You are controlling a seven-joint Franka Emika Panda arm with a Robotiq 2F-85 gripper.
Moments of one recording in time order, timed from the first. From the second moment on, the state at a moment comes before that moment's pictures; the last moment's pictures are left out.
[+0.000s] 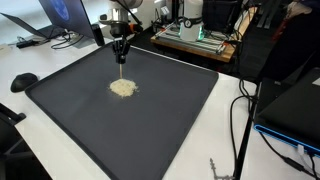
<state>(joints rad) -0.15 0.25 -0.12 -2.37 1.49 2.70 -1.57</state>
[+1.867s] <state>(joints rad) 0.17 0.24 0.19 -2.38 1.83 3.60 -1.76</state>
